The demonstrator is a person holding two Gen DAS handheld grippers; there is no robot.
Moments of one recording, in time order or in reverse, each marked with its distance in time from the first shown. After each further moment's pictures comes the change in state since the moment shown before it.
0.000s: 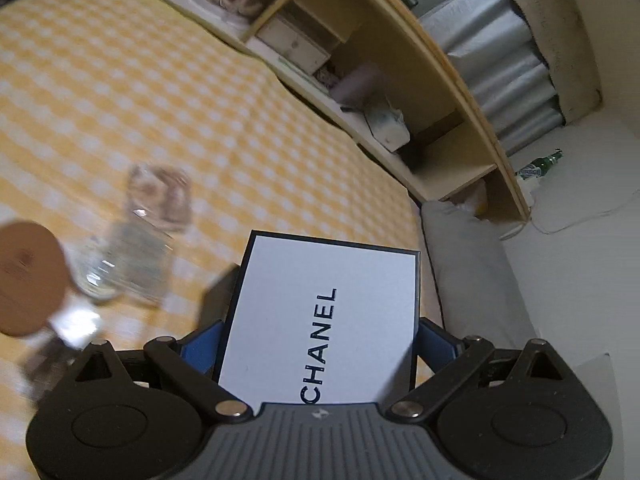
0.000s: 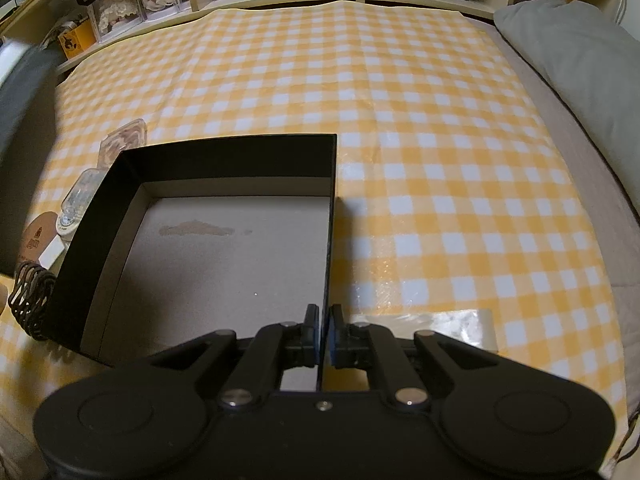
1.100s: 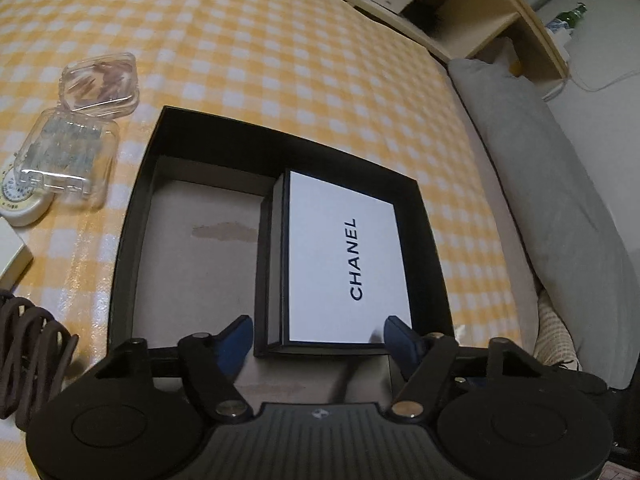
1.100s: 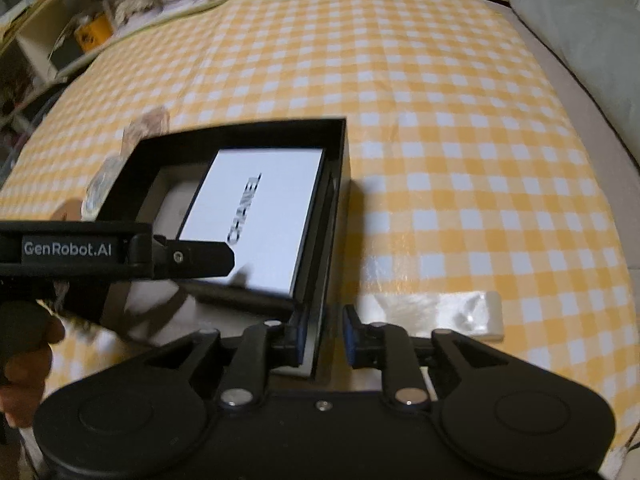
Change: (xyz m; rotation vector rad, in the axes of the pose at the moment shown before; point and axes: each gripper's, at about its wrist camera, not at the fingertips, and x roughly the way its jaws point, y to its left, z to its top) left arm 0.076 -0.008 -0.069 0.224 0.283 0.148; right arm -0.016 -0.006 -0.013 0.000 0.057 0.085
